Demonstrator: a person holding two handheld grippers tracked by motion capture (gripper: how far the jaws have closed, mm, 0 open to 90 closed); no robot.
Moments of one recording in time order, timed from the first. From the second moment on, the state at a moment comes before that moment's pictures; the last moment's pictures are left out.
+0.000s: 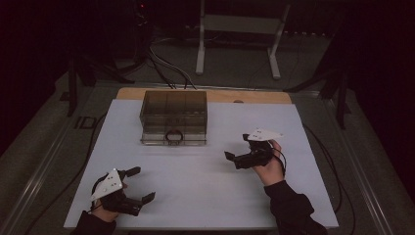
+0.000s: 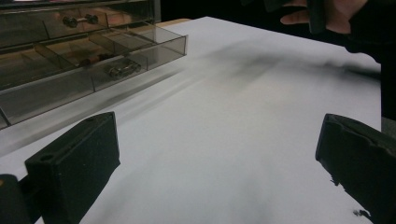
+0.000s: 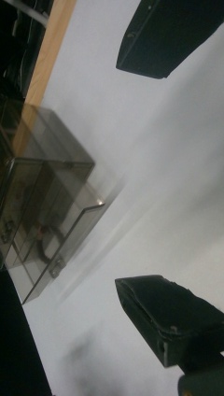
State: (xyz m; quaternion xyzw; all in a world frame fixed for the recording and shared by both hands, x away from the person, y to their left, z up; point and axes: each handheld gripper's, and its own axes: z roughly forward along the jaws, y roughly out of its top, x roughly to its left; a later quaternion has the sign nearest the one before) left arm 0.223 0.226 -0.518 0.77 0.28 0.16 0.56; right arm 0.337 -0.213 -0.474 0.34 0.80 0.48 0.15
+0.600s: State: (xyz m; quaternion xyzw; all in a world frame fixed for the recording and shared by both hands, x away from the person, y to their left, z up) left arm 0.223 0.225 -0.518 0.77 0.27 0.16 0.56; right arm 0.307 -0.272 -0.500 0.36 0.78 0.49 0.15
